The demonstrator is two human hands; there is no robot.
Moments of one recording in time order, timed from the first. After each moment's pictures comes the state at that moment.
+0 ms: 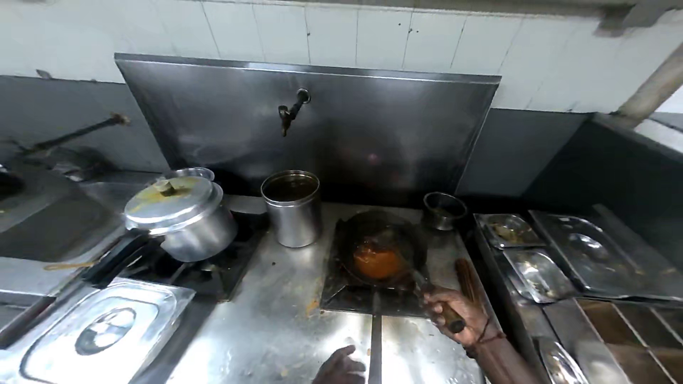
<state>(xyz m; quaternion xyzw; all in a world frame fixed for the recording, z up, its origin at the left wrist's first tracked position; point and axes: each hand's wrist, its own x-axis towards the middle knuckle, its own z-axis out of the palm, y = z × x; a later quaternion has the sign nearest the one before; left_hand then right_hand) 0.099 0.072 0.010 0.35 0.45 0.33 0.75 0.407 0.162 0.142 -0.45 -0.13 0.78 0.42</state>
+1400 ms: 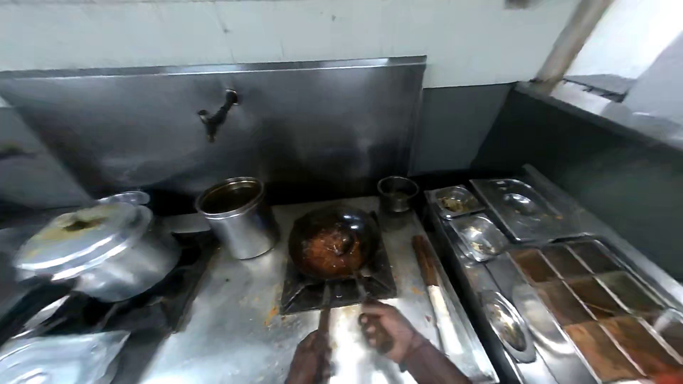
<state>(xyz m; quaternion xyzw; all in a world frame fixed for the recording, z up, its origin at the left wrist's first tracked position) 0.179 0.091 0.059 0.31 0.58 0.32 0.68 0.390 0.107 0.100 -0.44 -0.07 0.79 0.43</state>
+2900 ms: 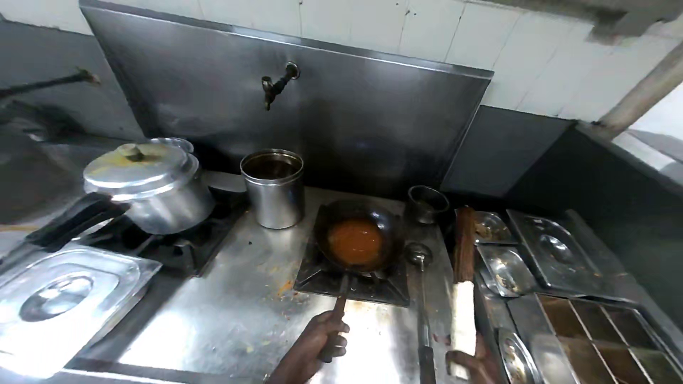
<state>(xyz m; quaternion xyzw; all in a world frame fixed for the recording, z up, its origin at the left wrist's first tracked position) 0.160 0.114 0.055 0.23 0.49 0.31 0.78 0.488 0.030 0.071 -0.67 -0.31 0.45 0.50</state>
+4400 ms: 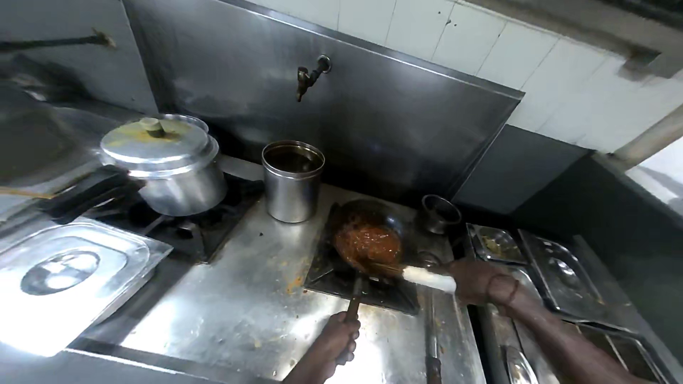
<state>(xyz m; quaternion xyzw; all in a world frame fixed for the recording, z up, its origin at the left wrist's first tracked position) 0.152 0.124 0.059 0.20 0.50 0.29 0.79 0.399 0.216 0.245 -0.61 -0.69 0.12 -0.36</state>
